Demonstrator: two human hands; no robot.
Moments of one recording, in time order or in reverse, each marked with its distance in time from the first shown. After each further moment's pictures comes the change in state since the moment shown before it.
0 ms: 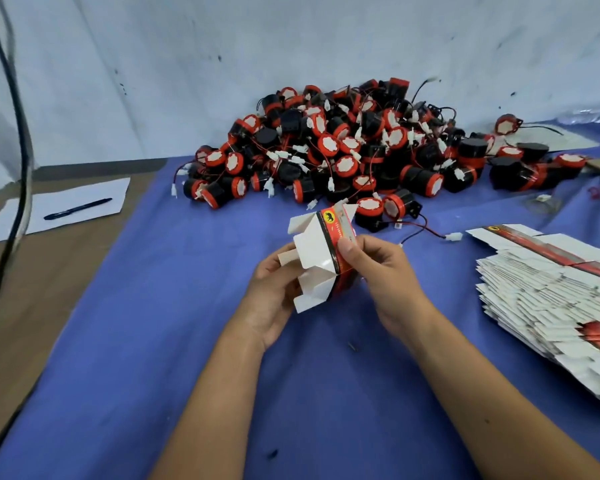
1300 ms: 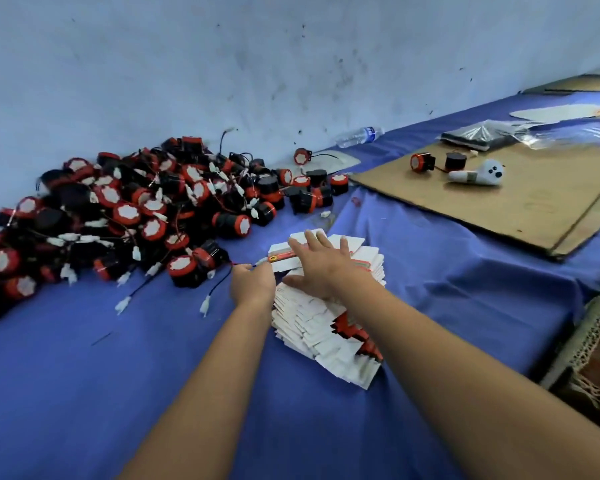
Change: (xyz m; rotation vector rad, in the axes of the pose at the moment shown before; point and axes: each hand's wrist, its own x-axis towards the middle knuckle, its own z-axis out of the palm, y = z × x) left_hand 0.095 -0.078 0.254 0.507 0.267 -0.242; right_hand 0.003 -0.065 -0.229 -1.551 0.041 0.439
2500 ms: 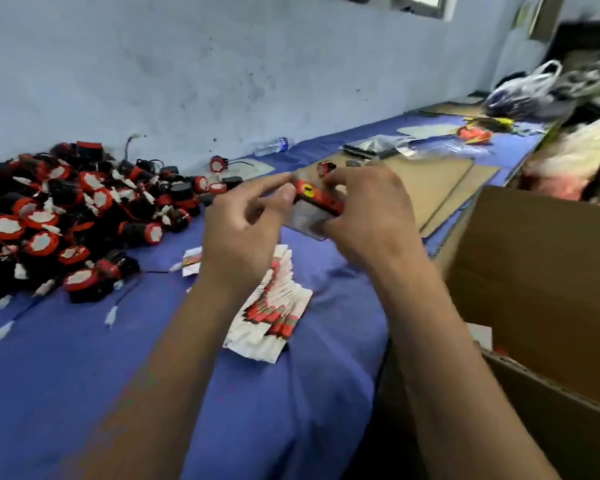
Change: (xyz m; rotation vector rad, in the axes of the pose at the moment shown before) left_hand -0.176 0.085 0.009 -0.094 -0.509 1.037; right_hand -0.217 0.032 -0.140 0.119 0.742 0.337
